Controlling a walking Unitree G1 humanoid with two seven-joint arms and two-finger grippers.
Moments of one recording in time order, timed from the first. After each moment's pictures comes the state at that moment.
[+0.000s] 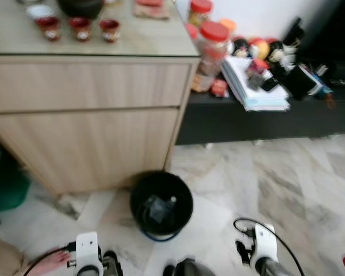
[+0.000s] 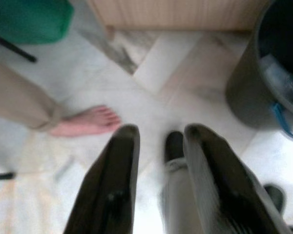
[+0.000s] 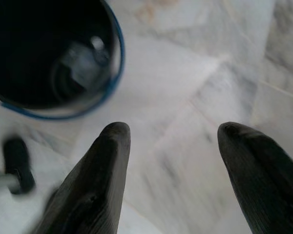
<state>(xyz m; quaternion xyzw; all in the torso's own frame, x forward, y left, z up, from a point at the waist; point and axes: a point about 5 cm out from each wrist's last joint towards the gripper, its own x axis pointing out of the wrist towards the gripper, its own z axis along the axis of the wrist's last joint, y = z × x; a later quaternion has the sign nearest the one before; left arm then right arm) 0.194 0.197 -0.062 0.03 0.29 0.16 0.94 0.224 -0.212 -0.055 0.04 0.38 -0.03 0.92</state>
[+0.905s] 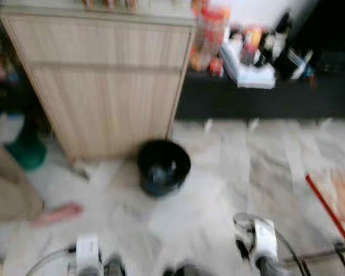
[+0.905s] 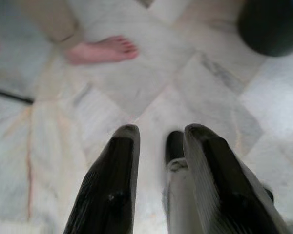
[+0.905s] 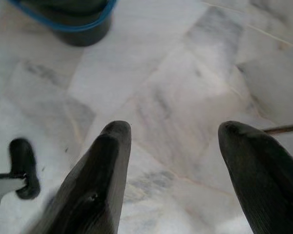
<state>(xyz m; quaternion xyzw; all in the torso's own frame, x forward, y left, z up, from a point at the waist) 0.188 0.198 -0.066 0.03 0.30 0.16 0.94 0.222 -0.210 -0.057 0.05 0.38 -0.02 0.92</state>
